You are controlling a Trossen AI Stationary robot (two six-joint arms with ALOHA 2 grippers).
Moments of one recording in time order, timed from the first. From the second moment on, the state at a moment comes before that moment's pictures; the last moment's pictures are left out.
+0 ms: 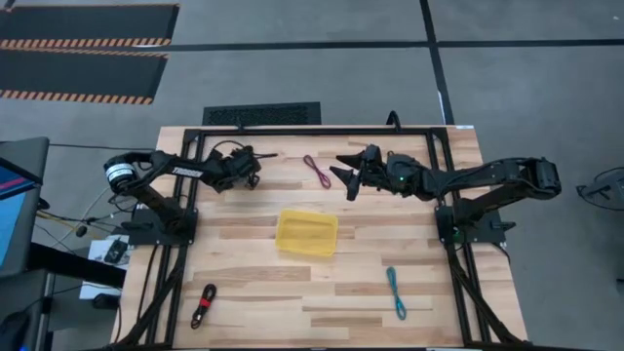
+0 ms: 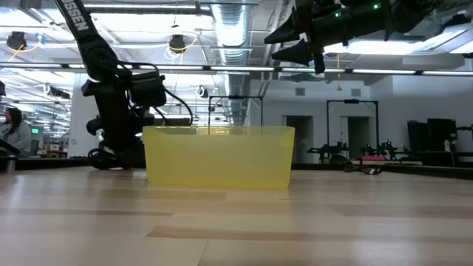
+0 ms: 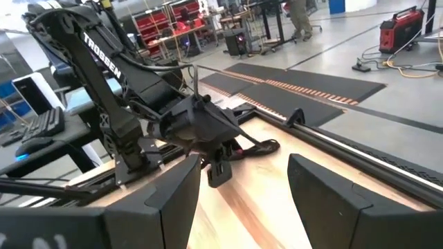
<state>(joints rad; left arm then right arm) 0.52 1.55 0.55 -0.20 -0.63 -0.35 -0.13 1.27 0.69 0.50 0.29 0.34</state>
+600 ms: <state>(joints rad) 0.17 1.23 0.77 -0.45 -0.43 -0.12 0.18 1.27 0.69 0.40 0.81 0.12</state>
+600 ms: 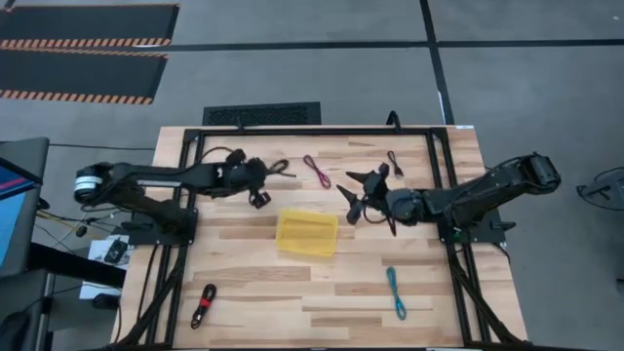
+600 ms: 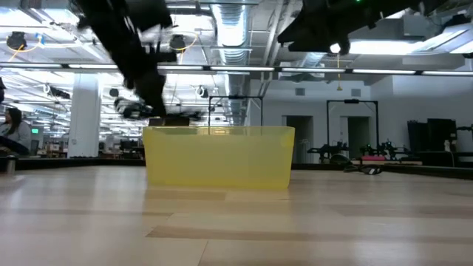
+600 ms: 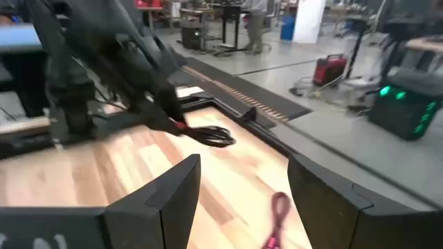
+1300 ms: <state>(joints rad) -0.17 1.55 1.07 -0.39 -0.51 0.22 0.18 1.12 0.69 0.42 0.98 -0.08</state>
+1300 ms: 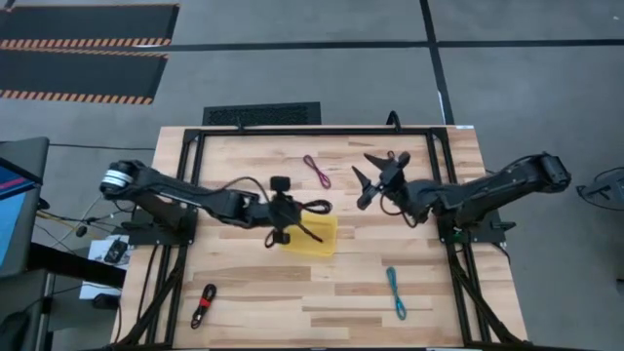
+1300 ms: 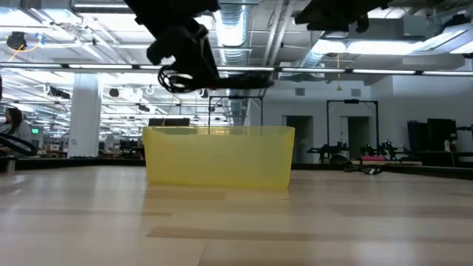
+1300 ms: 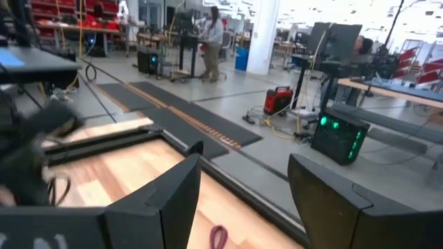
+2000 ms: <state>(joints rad) -0.17 1.76 1.21 -0.53 -0.35 0.17 0.12 1.12 0.69 0.35 0.97 -0.10</state>
